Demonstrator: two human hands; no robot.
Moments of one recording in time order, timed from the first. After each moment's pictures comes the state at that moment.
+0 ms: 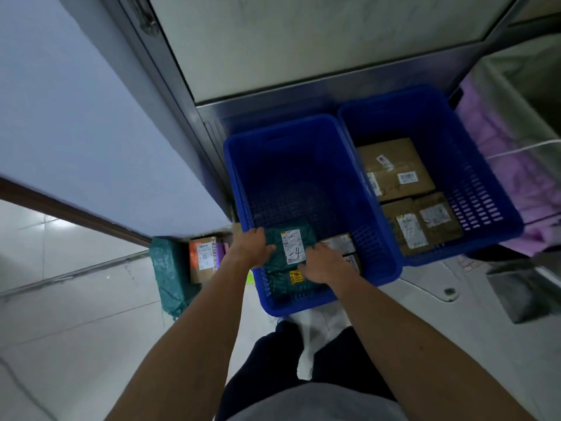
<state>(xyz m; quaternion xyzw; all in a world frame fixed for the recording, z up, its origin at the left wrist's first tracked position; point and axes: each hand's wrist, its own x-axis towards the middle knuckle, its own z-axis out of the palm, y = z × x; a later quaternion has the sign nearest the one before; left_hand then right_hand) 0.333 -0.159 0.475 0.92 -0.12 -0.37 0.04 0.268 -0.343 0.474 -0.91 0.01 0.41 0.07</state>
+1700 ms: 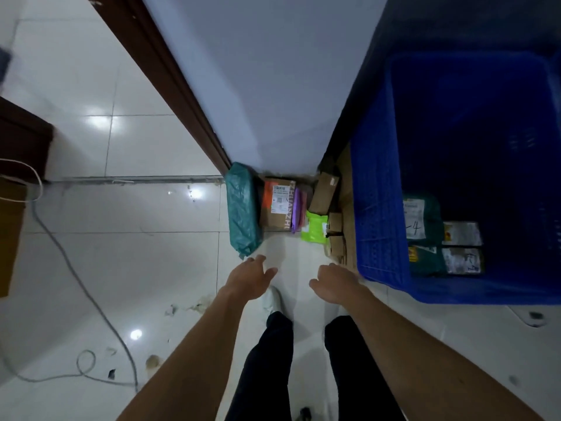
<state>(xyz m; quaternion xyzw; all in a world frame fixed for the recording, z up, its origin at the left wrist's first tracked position) 0.186 0.178 0.307 0.88 0.07 -0.44 0.19 0.201 -0.037 0.322 -0.85 -0.01 0.52 0.10</state>
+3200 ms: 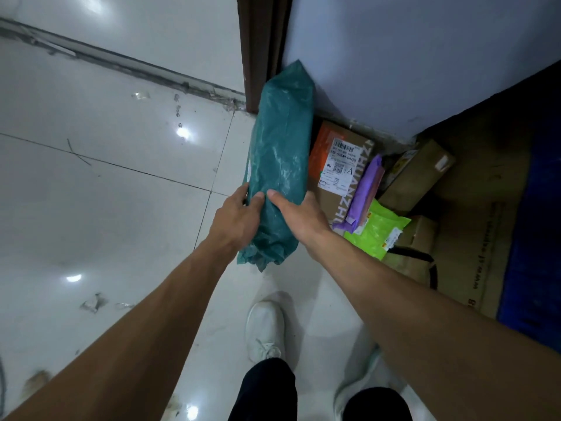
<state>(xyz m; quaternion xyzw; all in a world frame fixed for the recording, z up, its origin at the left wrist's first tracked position) 0.253 0.297 -0.021 0.71 0.38 -0.22 0.55 0.303 0.172 -0.033 -0.80 0.19 0.40 0.41</state>
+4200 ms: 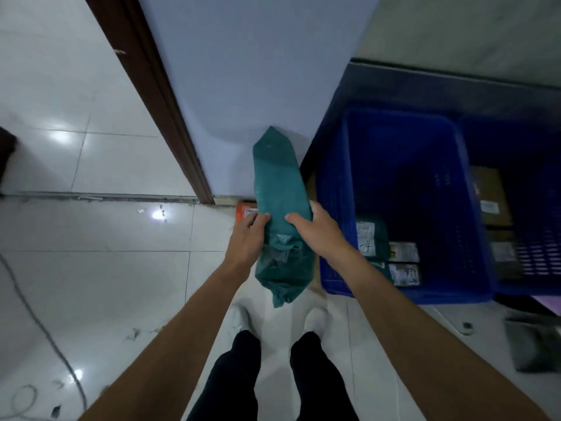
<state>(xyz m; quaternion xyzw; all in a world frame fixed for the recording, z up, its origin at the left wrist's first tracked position) 0.245 0.135 0.484 0.66 0.29 -0.20 0.67 0.275 -0.013 0.511 -0.84 0.15 0.27 0.45</state>
